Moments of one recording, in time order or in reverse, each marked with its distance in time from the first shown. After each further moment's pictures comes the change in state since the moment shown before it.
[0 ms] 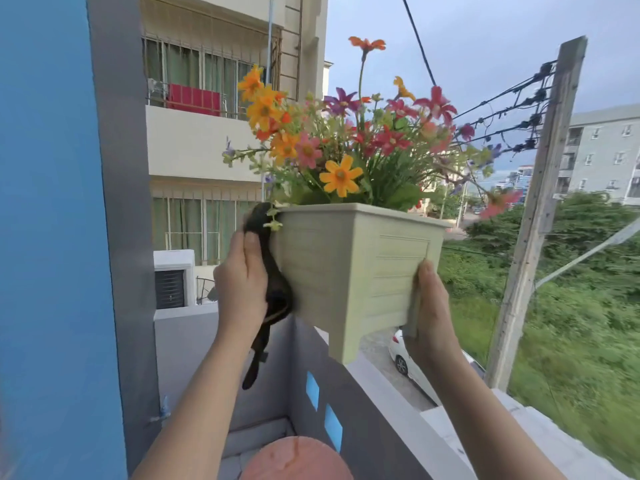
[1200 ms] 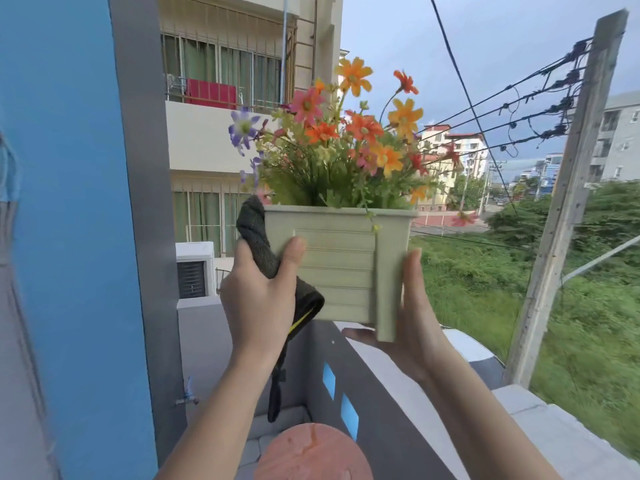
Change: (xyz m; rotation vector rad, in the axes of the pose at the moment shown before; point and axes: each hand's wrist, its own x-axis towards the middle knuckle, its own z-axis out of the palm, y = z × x) left_hand -0.037 0.042 -0.016 0.124 0.145 -0.024; right_hand -0.032 -0.007 0.041 -0.049 -0.184 0.481
